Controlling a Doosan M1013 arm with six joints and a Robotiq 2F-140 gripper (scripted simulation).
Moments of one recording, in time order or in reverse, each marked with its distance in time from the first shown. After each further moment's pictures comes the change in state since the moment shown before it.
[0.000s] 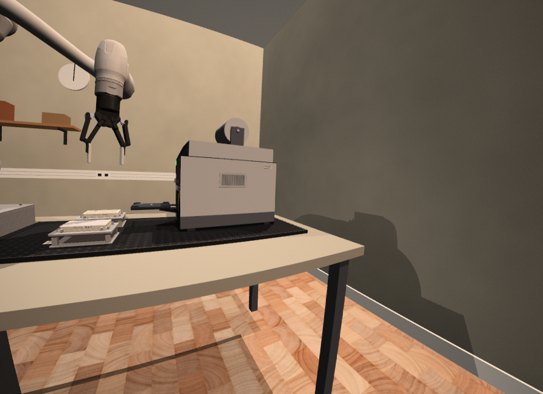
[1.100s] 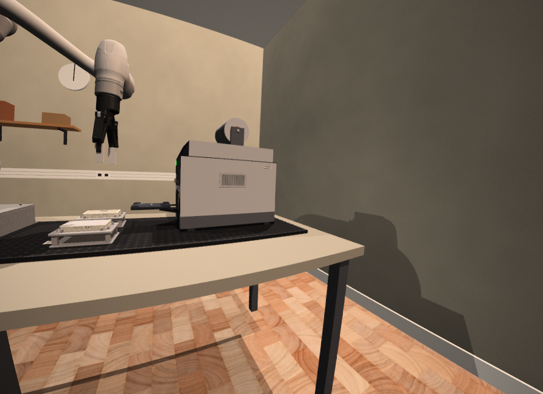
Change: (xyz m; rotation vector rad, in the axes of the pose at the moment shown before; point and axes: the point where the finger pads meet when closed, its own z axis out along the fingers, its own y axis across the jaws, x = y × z) arm 0.000 0.000 0.000 0.000 0.000 -0.967
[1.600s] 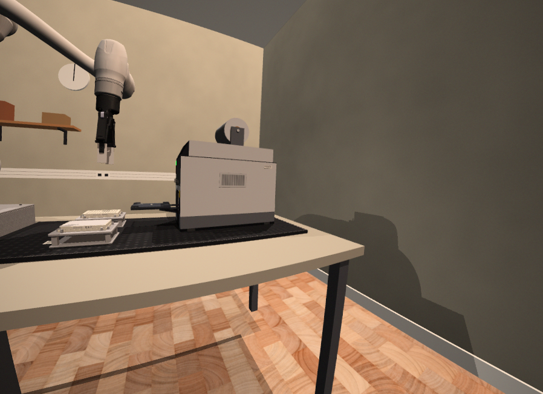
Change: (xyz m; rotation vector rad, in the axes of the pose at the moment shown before) arm 0.000 0.000 0.000 -0.005 0.000 -0.155
